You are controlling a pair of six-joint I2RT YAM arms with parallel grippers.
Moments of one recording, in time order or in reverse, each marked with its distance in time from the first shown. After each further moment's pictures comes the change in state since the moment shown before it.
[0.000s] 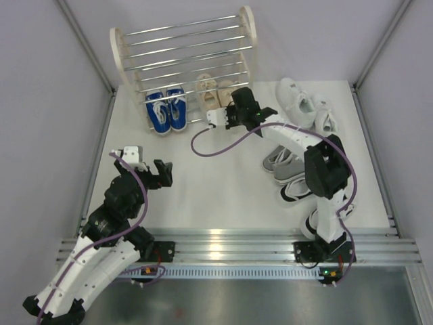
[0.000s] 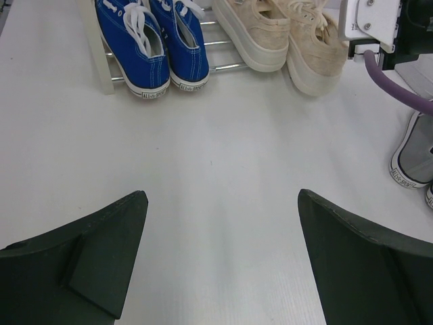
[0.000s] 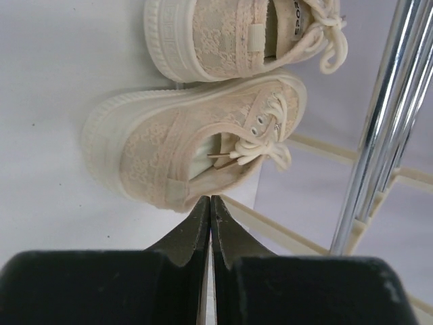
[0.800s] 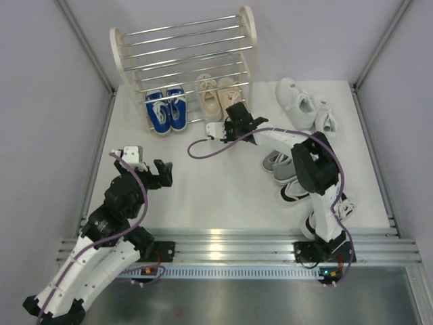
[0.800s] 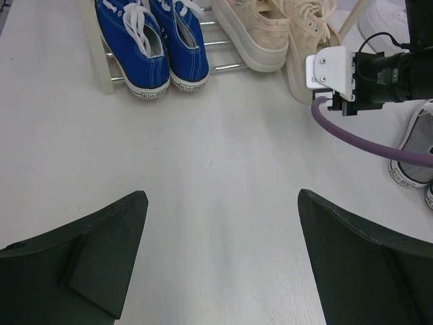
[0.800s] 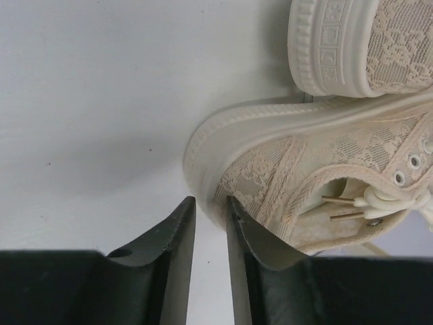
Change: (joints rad) left arm 0.000 0.000 0.000 0.000 0.000 0.000; right arm 0.026 0.105 -0.047 -0.032 -0.002 0.149
